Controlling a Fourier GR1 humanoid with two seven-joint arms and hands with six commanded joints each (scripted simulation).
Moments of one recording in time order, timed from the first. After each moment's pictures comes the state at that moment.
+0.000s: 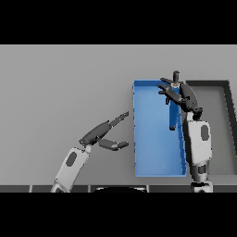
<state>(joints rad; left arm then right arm) -0.22 0.02 -0.36 -1.54 -0.16 -0.40 0.05 -0.51 -0.23 -0.11 -1.42 -0.18 0.13 0.61</state>
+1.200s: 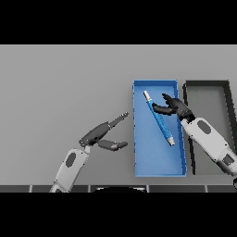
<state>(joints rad) -0.21 0.03 -0.36 -1.55 -0.16 -0.40 0.05 -0.70 -0.77 0.79 -1.26 -0.69 -0.13 0.61</state>
